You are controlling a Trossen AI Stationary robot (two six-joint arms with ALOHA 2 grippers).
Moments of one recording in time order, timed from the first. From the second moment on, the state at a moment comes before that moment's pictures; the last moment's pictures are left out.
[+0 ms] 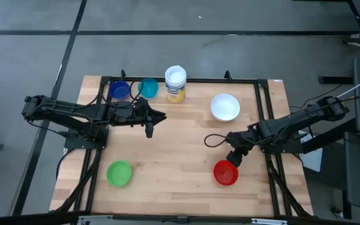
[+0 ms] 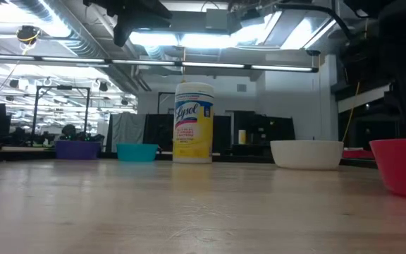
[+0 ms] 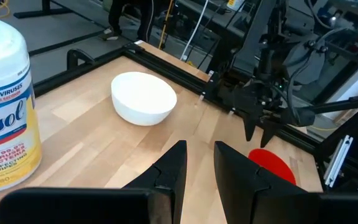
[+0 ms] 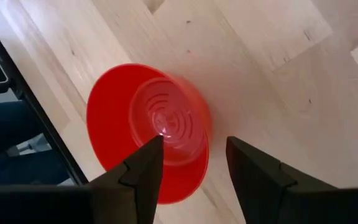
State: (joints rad) left arm -0.04 1.04 0.78 -0.02 -0.29 -0.47; right arm 0.31 1.14 0.63 -0.61 -0.23 1.03
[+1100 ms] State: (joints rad) left arm 0.02 1.04 0.78 -0.03 -0.18 -0.45; right arm 0.31 1.37 0.63 -0.41 -0.20 1.03
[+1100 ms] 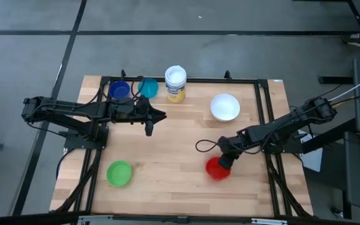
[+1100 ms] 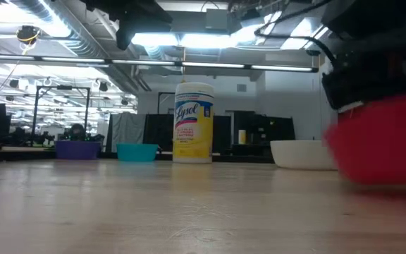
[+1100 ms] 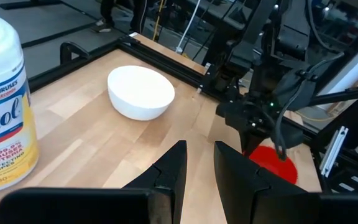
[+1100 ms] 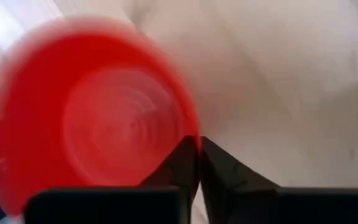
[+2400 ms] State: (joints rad) left arm 0.02 1.04 0.78 -0.03 -0.16 -0.44; right arm -0.61 1.14 0.88 -0.88 0.19 0.54
